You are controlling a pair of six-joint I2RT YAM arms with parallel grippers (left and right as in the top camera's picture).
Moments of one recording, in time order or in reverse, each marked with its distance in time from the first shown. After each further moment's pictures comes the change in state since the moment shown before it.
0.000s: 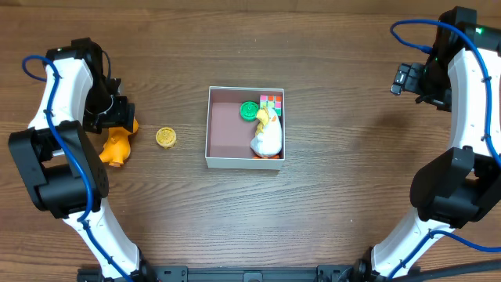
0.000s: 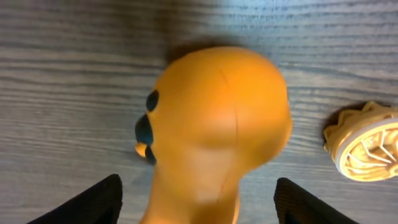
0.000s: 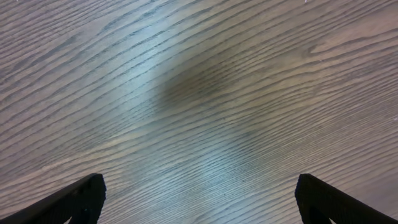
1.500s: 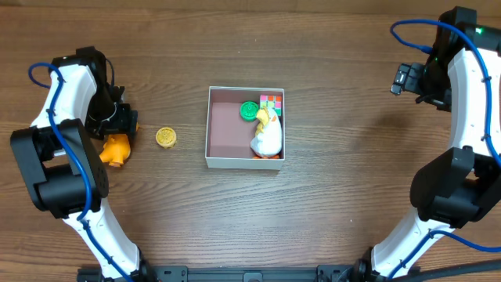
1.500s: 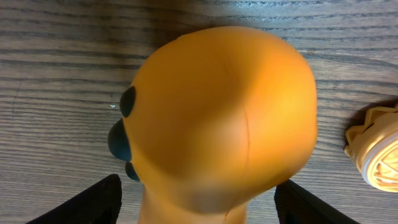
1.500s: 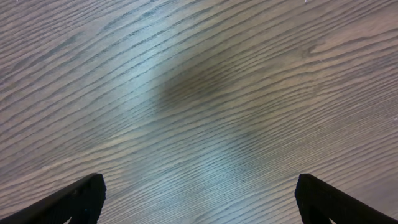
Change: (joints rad) left arm 0.000 0.000 -0.080 0.053 -0.009 0.010; right arm 0.000 0.000 0.000 0.000 0.000 0.000
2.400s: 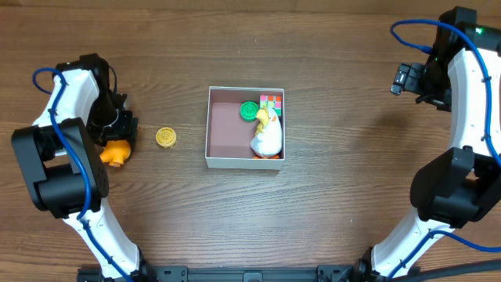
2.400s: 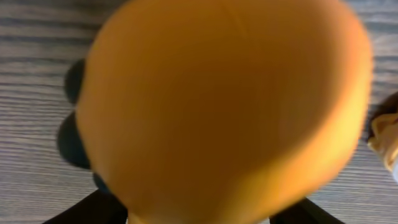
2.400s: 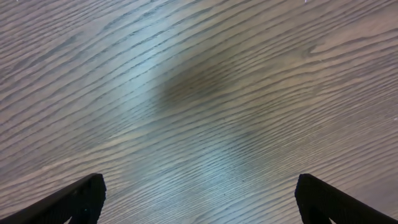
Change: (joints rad) left arm 0.000 0.001 -0.061 0.014 -0.008 0.007; right arm 0.000 0.000 0.000 0.000 0.000 0.000
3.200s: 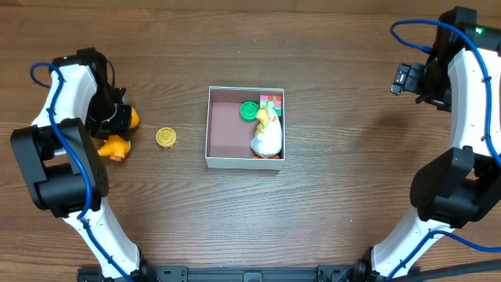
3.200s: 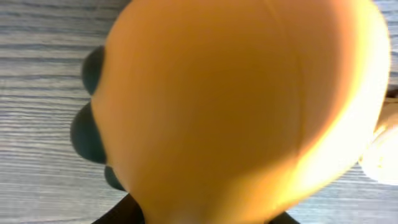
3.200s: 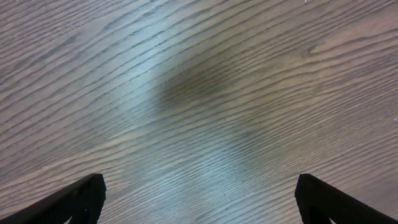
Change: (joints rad) left arm 0.000 0.006 0.071 -0.040 0.020 0.010; right arm 0.000 0.000 0.000 0.001 0.000 0.000
